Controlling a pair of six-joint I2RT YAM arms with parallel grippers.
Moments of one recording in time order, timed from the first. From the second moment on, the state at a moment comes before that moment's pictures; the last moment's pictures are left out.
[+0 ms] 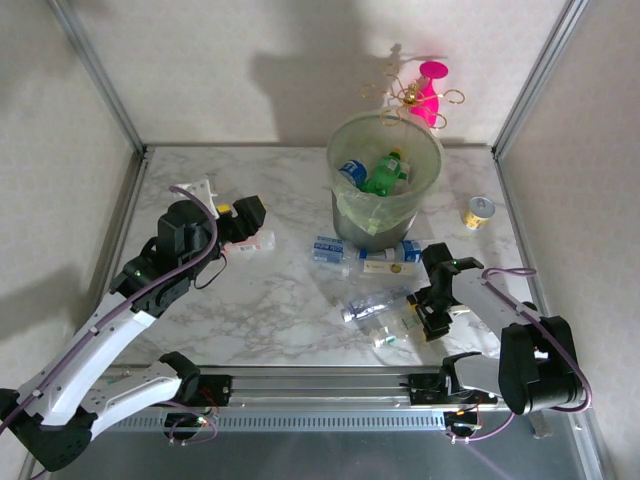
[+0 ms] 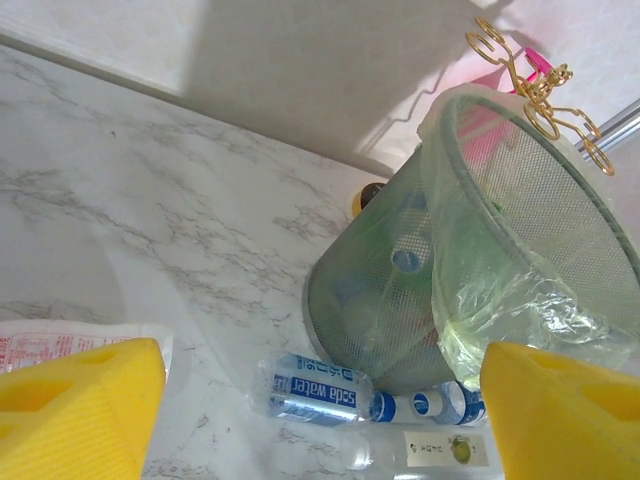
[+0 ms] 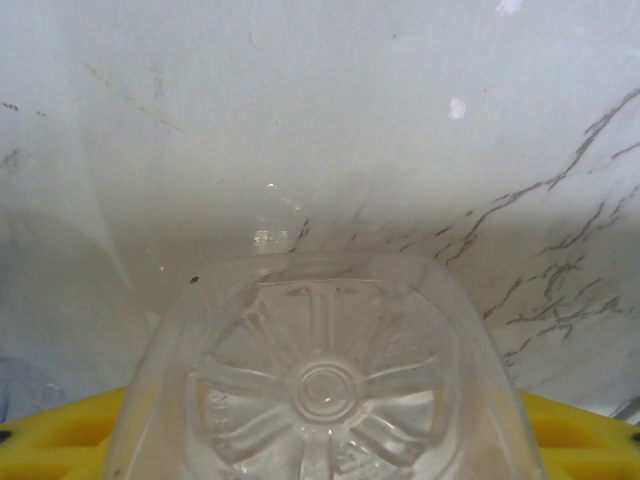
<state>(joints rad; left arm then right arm) -0.56 0.92 1.06 -0.47 -0.22 -0.66 0.25 1.25 0.63 -0.95 -0.15 1.43</state>
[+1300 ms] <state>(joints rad) -0.56 1.14 1.24 -0.27 -0.07 -0.67 0.24 1.05 1.28 -0.86 -0.34 0.76</state>
